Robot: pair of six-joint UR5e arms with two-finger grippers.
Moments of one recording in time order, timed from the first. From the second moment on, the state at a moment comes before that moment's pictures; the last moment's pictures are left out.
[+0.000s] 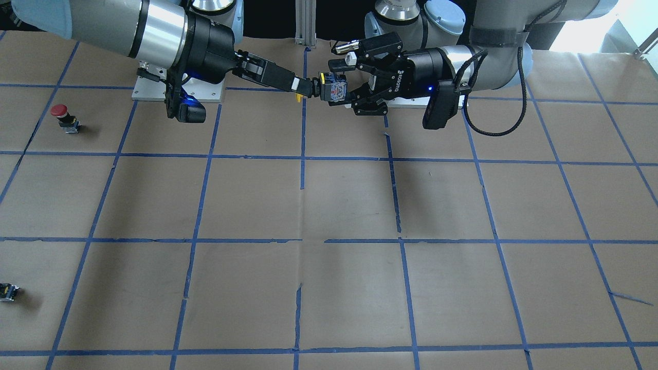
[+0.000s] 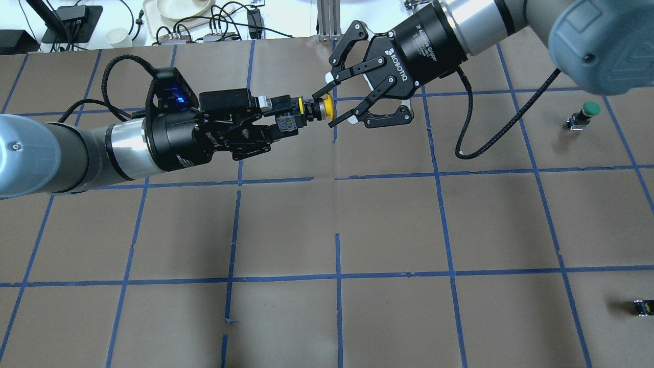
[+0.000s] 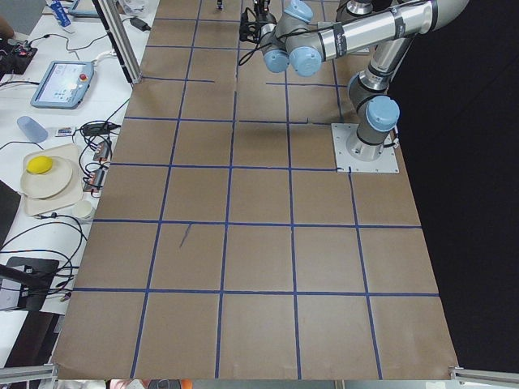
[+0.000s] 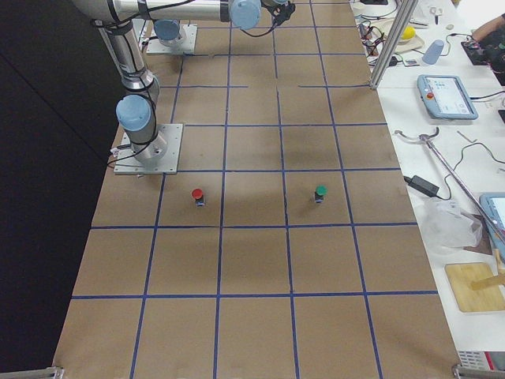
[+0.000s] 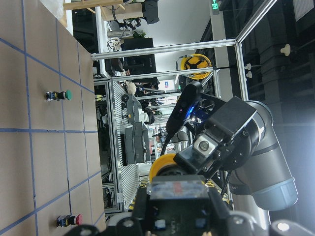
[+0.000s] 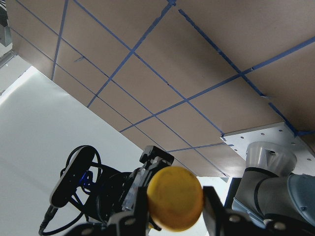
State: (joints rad) left arm -1.39 -1.48 -1.94 -2.40 -0.01 1.19; right arm 1.60 -1.53 1.57 -1.37 -0.59 0.65
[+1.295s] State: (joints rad) left arm -1.28 -1.56 -1.77 -2.22 0.51 0.88; right arm 1.48 -1.62 1.58 -1.37 -1.14 0.25
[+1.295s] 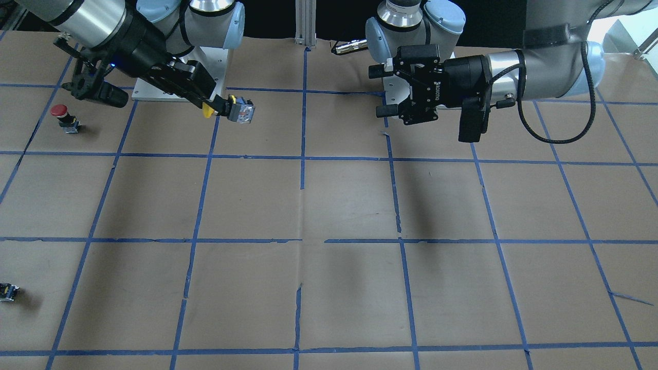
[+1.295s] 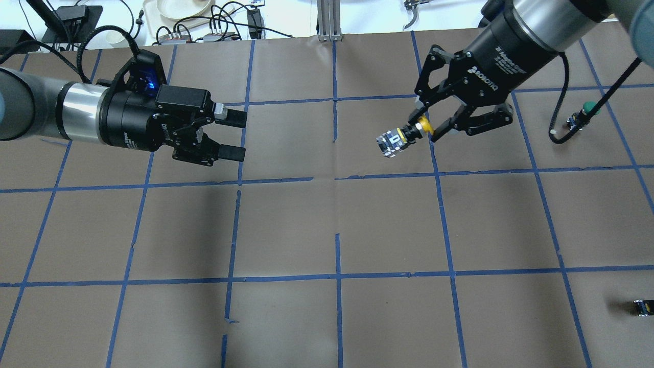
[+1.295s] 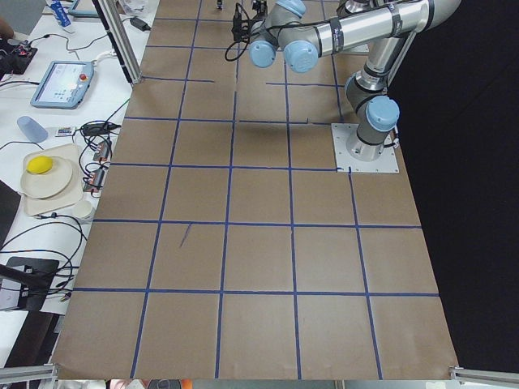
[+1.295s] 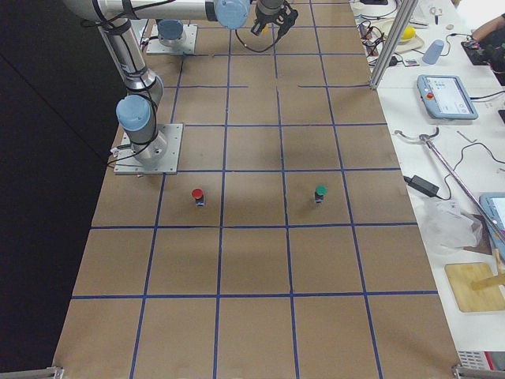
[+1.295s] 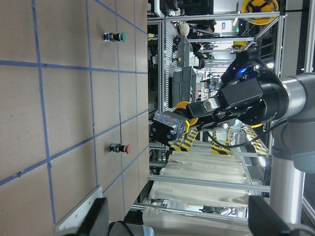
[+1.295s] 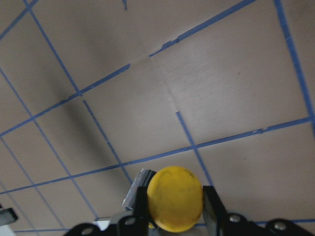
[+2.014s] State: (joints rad) left arm -1.29 -1.59 -1.78 -1.78 0.96 0.55; right arm 1.24 -1.64 1.61 -1.37 -1.53 -0.18
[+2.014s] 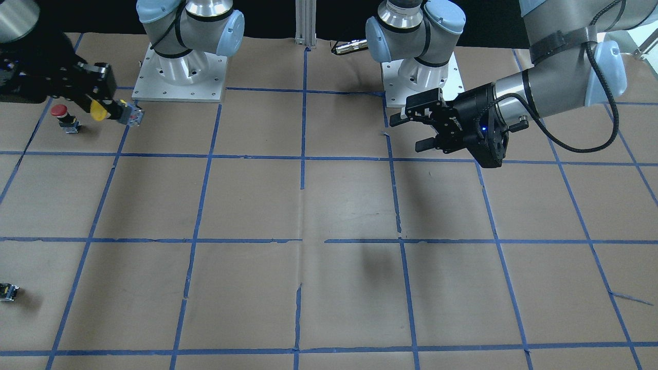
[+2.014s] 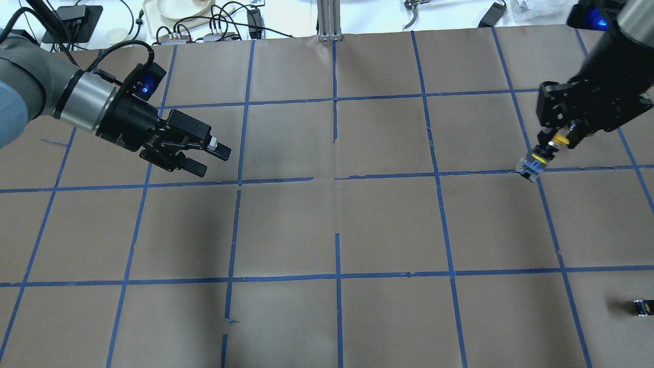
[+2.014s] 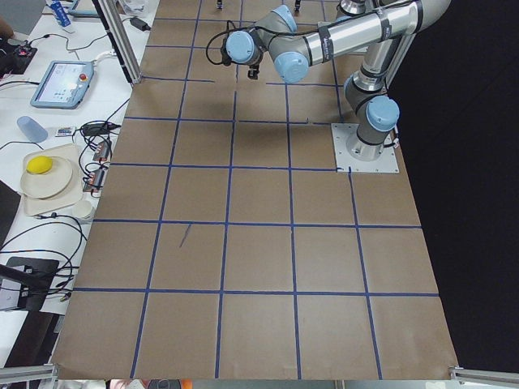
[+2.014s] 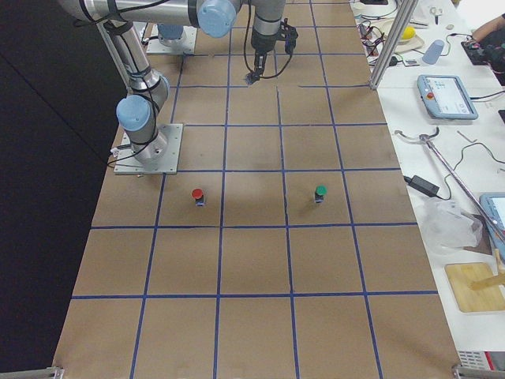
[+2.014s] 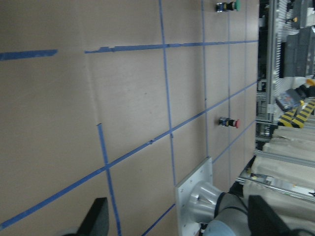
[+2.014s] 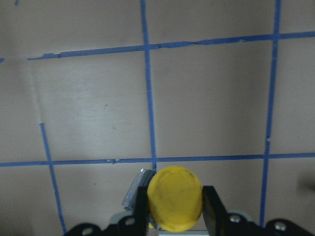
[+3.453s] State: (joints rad) left arm -1.57 -1.56 -1.58 -1.54 1.52 0.07; right arm 0.92 -1.41 1.86 -1.92 -1.84 0.59
